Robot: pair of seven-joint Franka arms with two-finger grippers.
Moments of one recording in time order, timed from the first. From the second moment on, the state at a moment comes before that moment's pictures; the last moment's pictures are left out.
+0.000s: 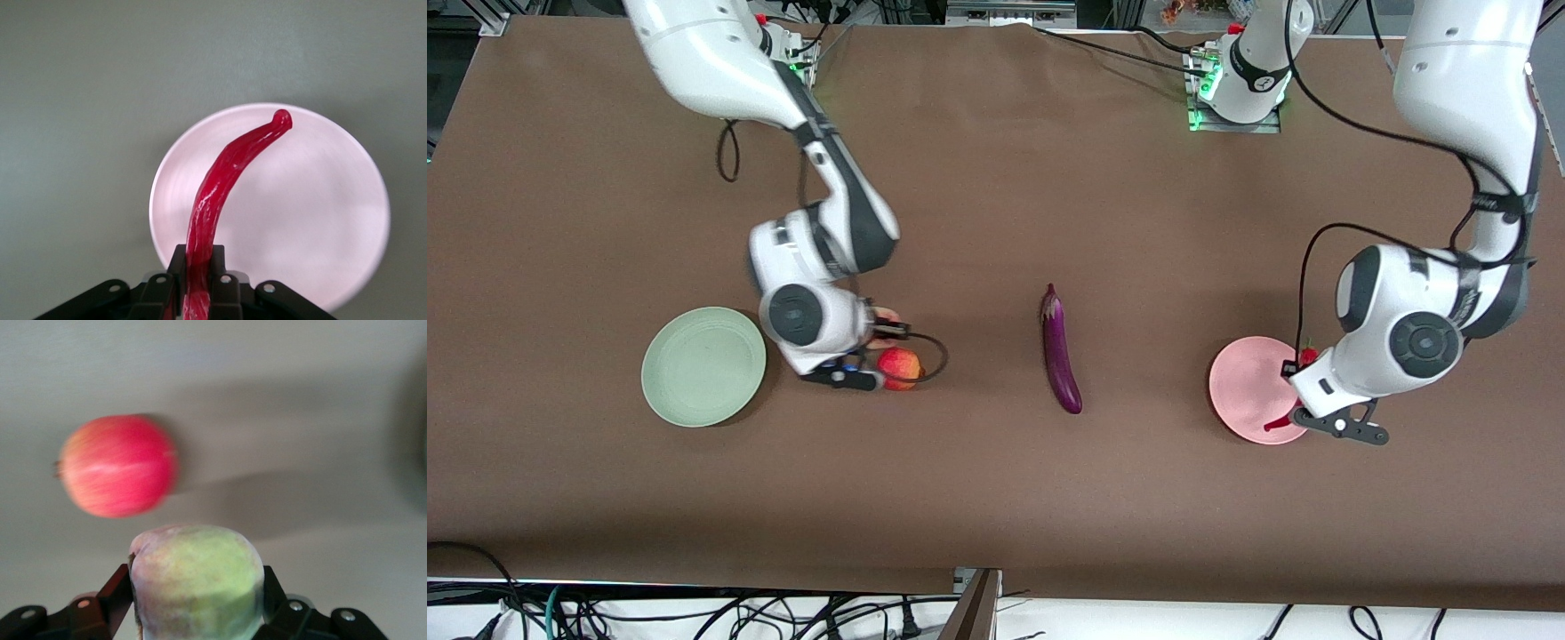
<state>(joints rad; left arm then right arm) 0.01 0.65 -0.07 -1.60 0.24 2.16 0.11 0.45 0.66 -0.10 -1.44 0.19 1.82 0.40</state>
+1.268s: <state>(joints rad) -0.33 0.78 -0.30 -1.58 0.00 2.42 -0.69 0.13 0.77 -0.19 -1.46 0.10 1.92 -0.10</state>
